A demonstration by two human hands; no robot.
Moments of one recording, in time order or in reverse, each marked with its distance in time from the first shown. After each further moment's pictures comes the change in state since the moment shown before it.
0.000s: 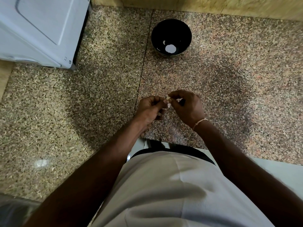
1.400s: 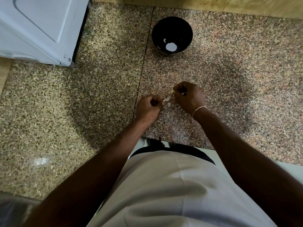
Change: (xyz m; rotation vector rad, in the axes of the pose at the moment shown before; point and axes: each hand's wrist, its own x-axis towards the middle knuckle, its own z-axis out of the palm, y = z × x) left_hand 0.003 -0.005 0.002 0.370 0.202 0.090; right_hand 0.032 0.011 -0.001 -0.027 -0.016 0.173
